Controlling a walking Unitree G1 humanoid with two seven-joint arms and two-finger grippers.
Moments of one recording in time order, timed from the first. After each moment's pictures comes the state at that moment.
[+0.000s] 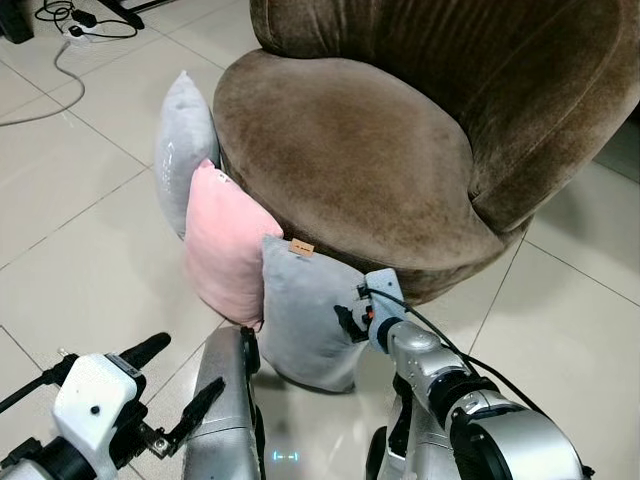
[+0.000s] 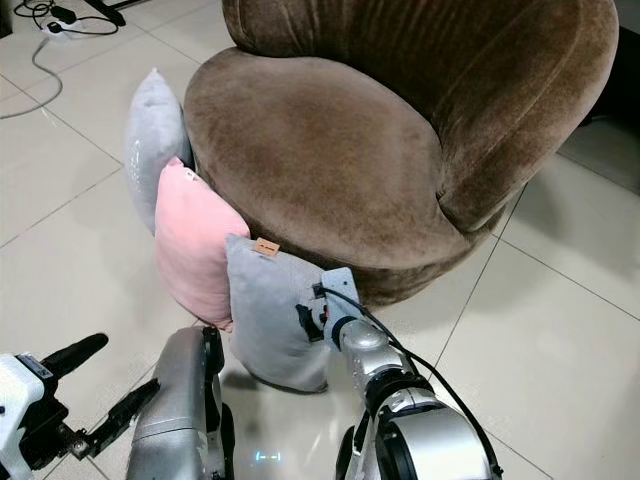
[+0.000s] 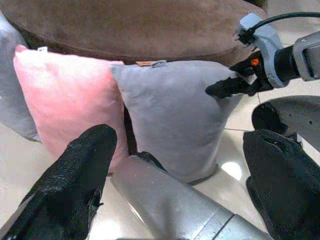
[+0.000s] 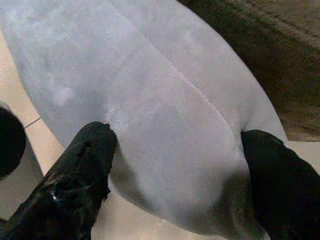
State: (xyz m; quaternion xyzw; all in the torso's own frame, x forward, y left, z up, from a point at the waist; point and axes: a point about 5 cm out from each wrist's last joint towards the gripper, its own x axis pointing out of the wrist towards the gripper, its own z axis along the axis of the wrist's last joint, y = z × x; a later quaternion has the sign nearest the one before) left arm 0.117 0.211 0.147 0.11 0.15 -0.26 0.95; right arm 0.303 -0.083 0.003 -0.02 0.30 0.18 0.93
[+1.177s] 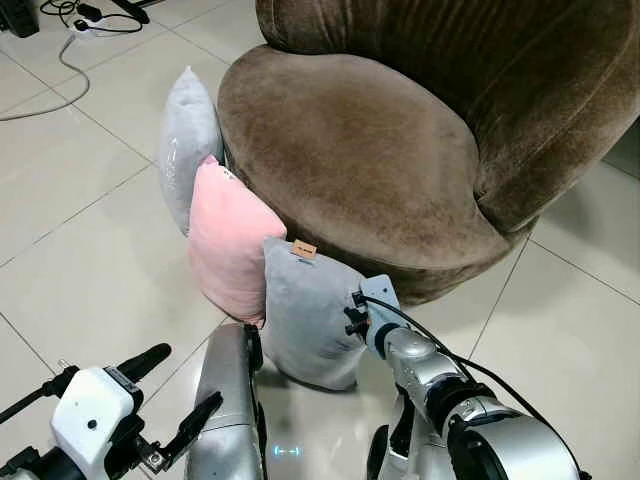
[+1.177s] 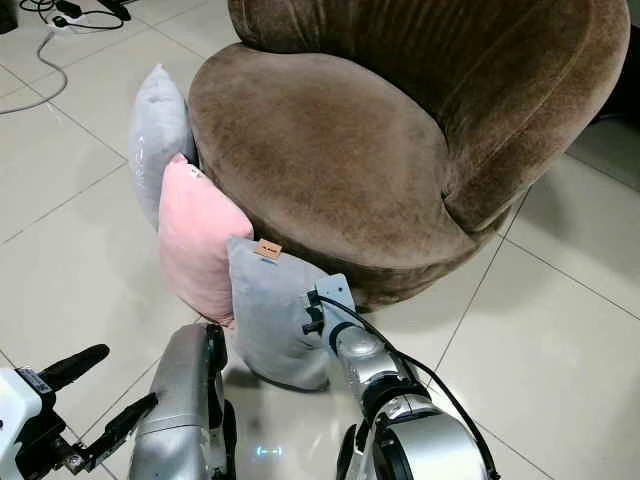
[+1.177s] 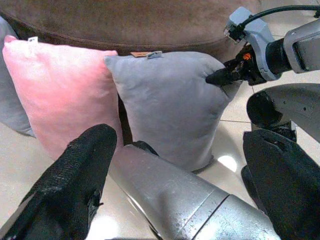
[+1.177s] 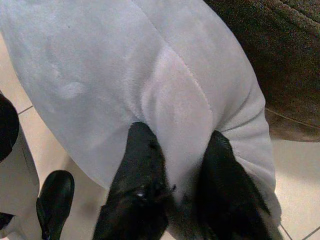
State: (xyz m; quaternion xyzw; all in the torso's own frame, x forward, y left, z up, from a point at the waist) left arm 0.112 0.217 0.139 0.12 0.16 -0.27 0.94; right arm 0.297 -0.082 -0.002 -0.05 0.30 0.17 0.94
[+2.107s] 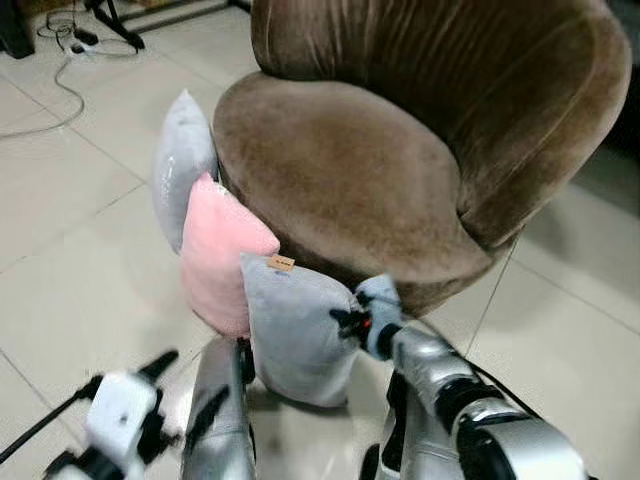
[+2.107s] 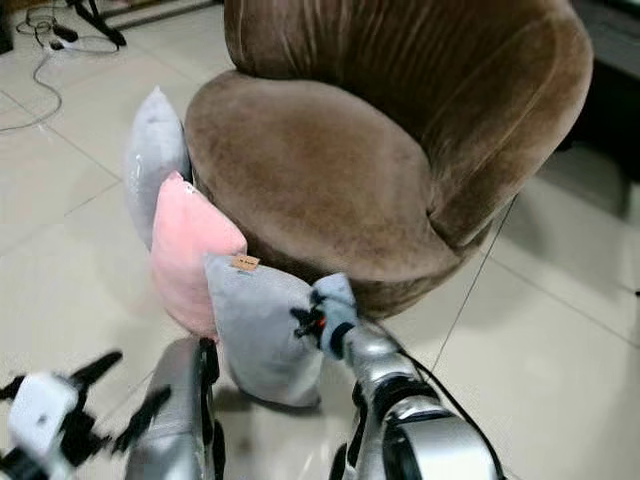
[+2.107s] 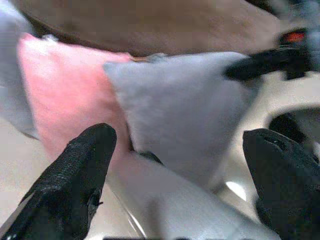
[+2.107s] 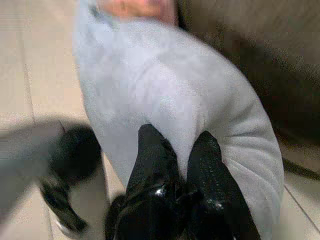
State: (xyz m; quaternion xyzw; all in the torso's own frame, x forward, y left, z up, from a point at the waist) left arm 0.132 0.213 0.091 0.09 0.14 -0.21 0.96; right arm 0.298 -0.087 0.007 0.09 0.28 0.29 0.91
